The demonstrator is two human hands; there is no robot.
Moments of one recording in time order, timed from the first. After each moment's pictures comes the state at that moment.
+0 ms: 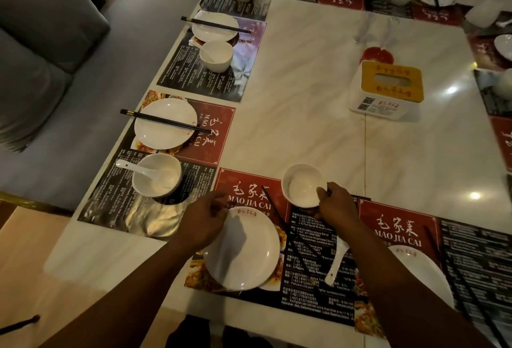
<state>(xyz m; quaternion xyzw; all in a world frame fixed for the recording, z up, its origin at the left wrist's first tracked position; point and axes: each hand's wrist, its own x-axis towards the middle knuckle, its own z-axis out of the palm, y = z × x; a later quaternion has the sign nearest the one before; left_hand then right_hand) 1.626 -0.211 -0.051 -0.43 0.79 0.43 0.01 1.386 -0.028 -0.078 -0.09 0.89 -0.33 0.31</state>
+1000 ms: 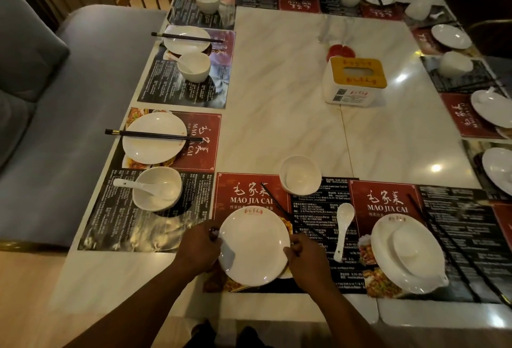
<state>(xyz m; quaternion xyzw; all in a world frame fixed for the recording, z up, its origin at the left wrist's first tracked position) 1.676 -0.221 -0.083 -0.40 0.81 0.41 0.08 1.559 0.003 -0.091 -0.09 0.90 -0.31 0.30</state>
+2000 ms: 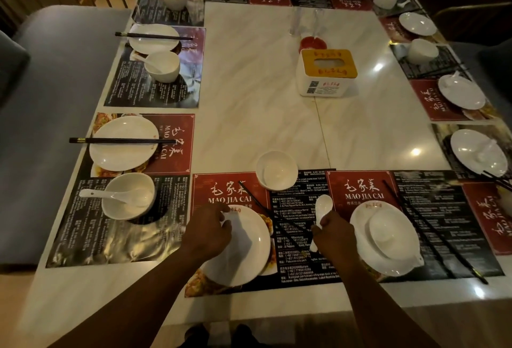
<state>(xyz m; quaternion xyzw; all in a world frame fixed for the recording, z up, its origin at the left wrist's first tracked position) 1.619 -0.195 -0.073 -0.29 0.88 0.36 0.04 1.480 0.063 -0.081 -0.01 0.96 -0.21 0.19</state>
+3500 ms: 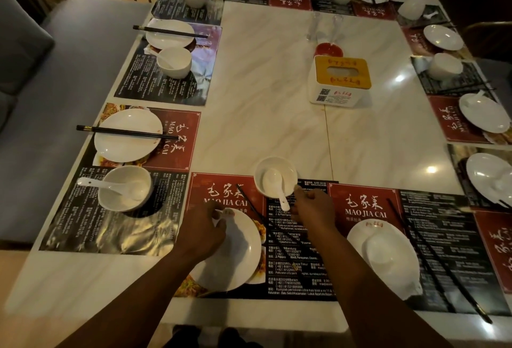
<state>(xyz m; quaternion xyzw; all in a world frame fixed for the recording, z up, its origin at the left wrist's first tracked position) 1.608 -0.183 -0.071 -0.35 0.85 0.39 0.01 1.432 -0.008 -0.054 0.11 0.84 -0.47 0.25</state>
